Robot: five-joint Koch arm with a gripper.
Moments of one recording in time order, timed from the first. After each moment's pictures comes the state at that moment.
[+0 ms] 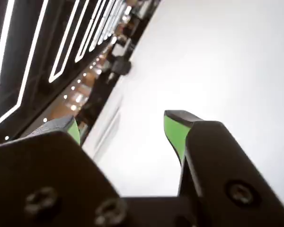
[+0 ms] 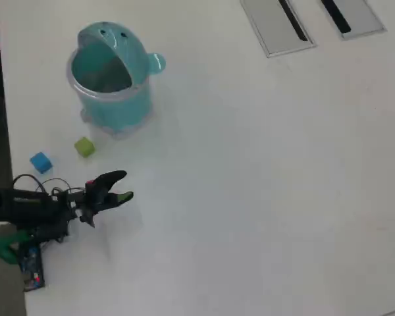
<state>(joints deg) 1.4 131.1 171.1 -37.5 -32.3</state>
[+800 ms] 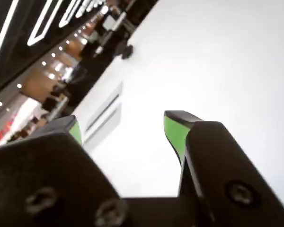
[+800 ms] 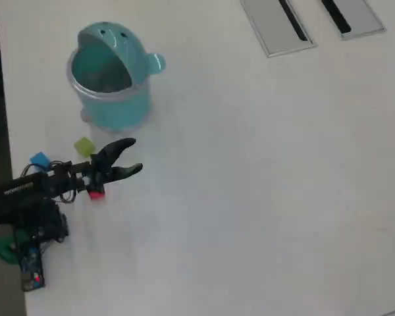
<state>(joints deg) -3.6 131.1 124.4 15.6 -42.4</state>
